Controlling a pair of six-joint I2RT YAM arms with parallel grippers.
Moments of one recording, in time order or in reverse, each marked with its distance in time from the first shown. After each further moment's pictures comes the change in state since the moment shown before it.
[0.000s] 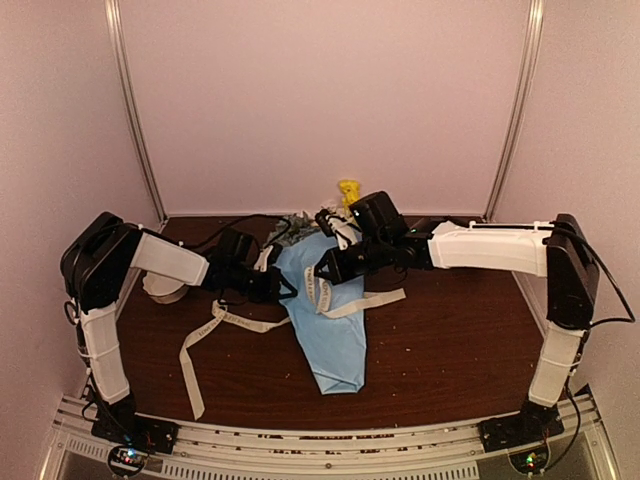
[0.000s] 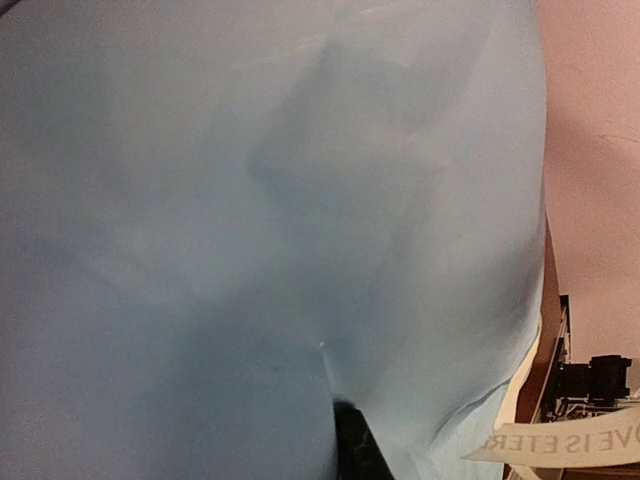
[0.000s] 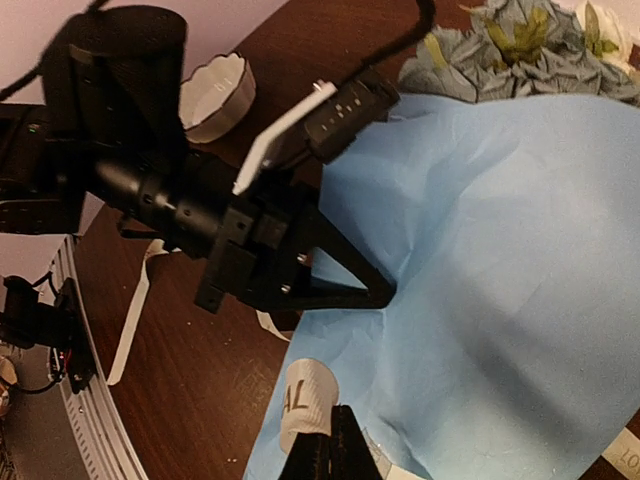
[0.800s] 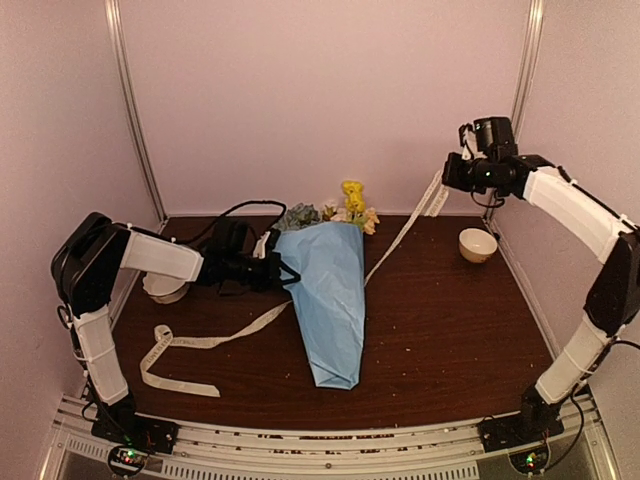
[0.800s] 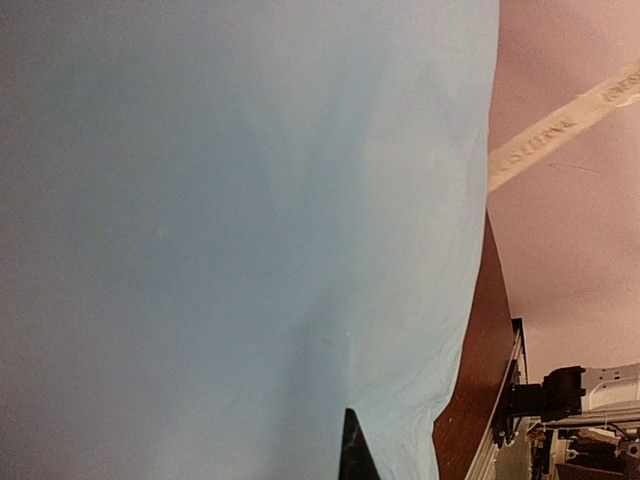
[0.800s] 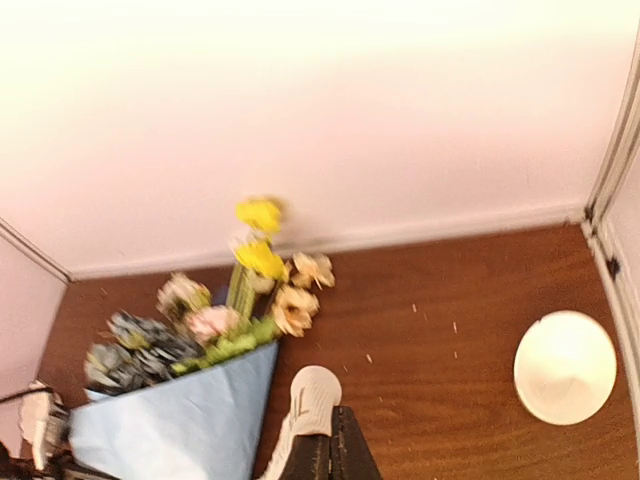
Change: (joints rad) left arm 0.003 -0.062 0.005 0.074 0.031 -0.108; right arm -0.542 -0.200 0.175 -0.265 0.323 0.043
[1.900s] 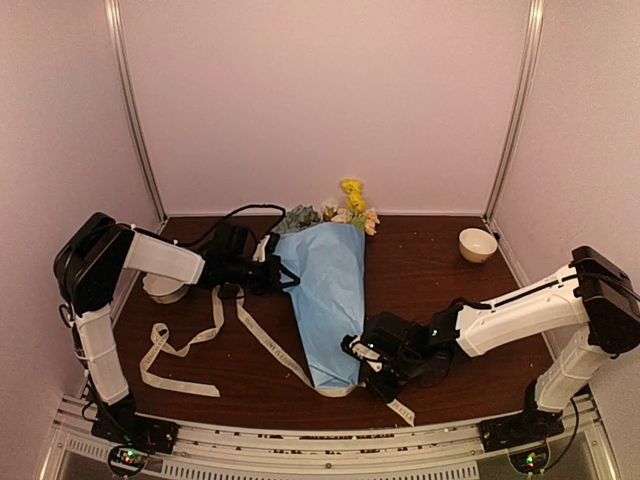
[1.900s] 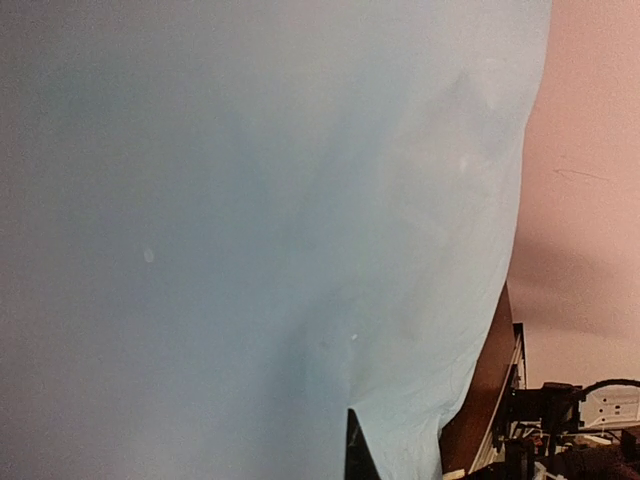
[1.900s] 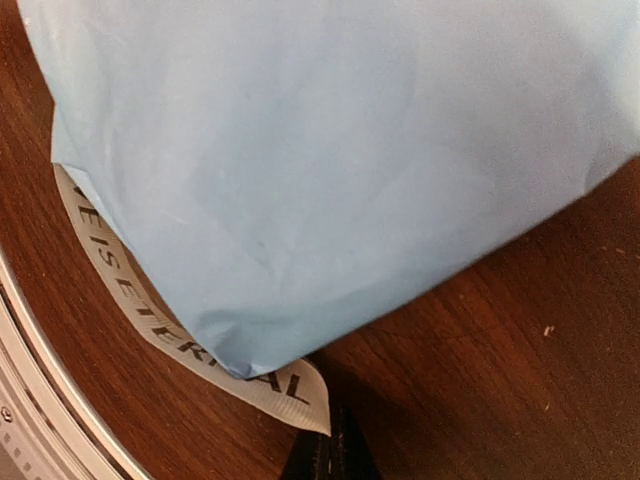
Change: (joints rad) left arm 0.001 0.017 -0.019 0.021 -0.008 -0.025; right arm 0.892 -0.016 -0.766 0.116 -0.035 -0.039
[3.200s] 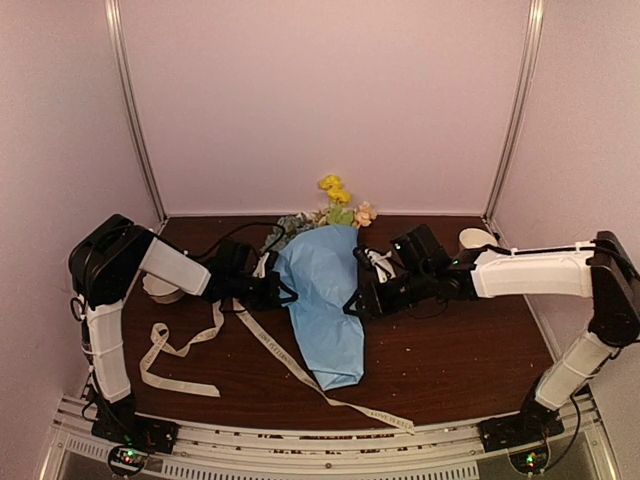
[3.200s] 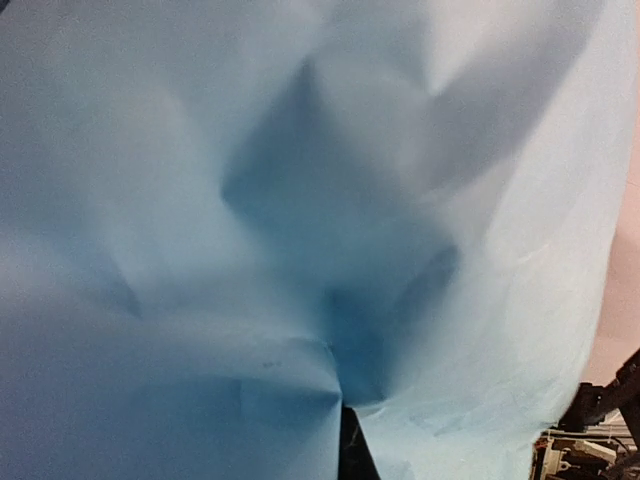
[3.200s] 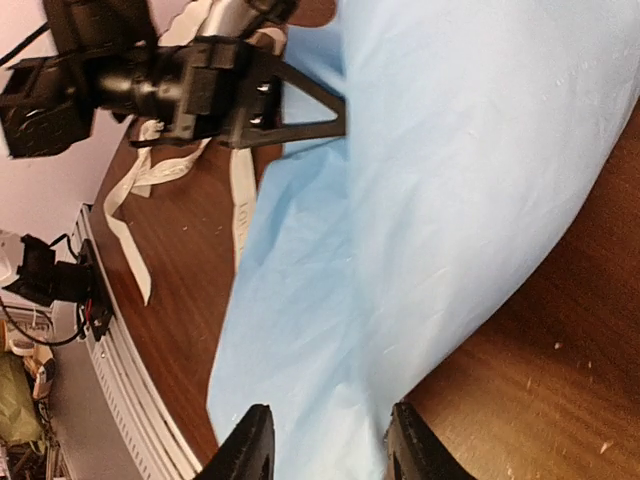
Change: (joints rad) left arm 0.005 0.101 -0.051 0.092 0.003 -0.018; right arm -0.389 0.017 0.194 0.216 -0.382 0.148
